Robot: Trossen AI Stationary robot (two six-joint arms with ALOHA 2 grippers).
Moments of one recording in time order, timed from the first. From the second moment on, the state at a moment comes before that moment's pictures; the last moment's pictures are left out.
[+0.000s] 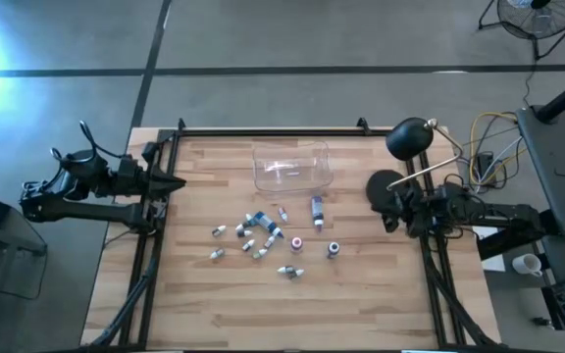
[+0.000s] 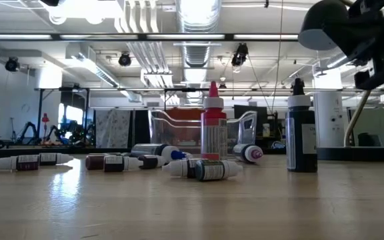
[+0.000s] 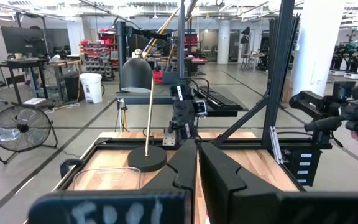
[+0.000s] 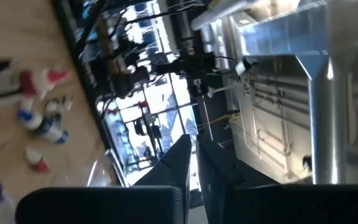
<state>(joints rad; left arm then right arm) 0.00 0.39 0.78 -0.40 0.00 0.00 -0.07 0.02 0.01 0.22 -0.16 -1.23</state>
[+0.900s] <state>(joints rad) 0.00 0.39 0.78 -0.40 0.00 0.00 -0.07 0.02 0.01 0.26 -0.16 -1.06</state>
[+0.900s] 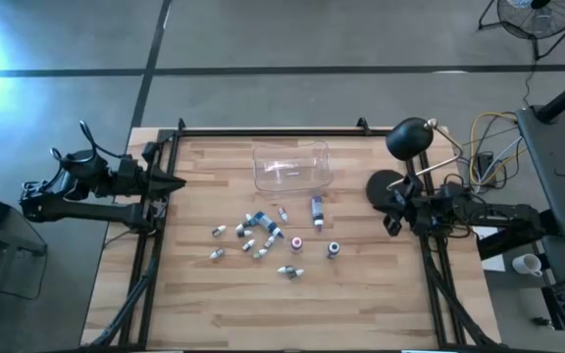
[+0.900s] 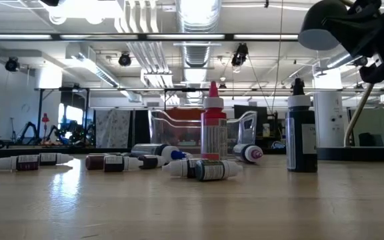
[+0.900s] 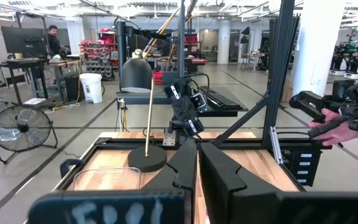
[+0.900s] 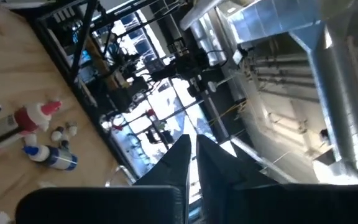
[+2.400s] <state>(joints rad) 0.00 0.39 0.78 -0.40 0.00 0.00 -0.07 0.18 0.01 0.75 0.23 0.55</state>
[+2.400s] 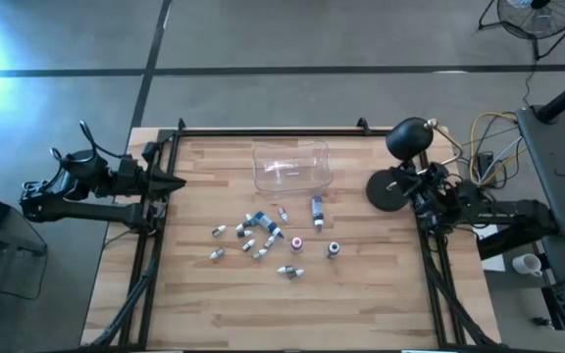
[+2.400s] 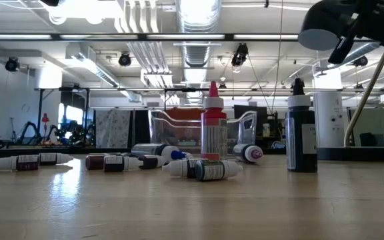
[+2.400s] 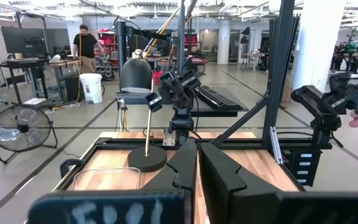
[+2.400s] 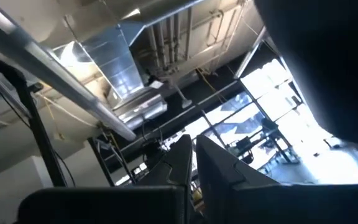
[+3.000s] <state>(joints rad) 0.00 0.54 0.78 -0.09 -0.08 -0.52 -0.07 0.36 0.05 0.96 0.16 0.60</state>
